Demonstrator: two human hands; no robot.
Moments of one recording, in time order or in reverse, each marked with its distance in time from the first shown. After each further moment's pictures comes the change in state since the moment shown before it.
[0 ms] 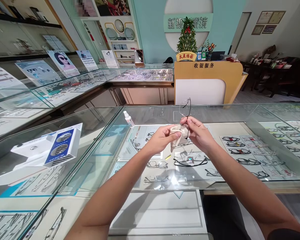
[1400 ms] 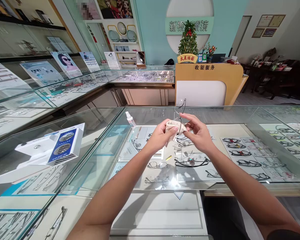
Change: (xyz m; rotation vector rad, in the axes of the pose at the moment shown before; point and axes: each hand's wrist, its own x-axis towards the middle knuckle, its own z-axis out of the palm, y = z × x) left_hand -0.001 0.000 -0.003 0.076 0.236 0.014; right_hand -0.004 0.002 0.003 -0.463 0.018 -0.401
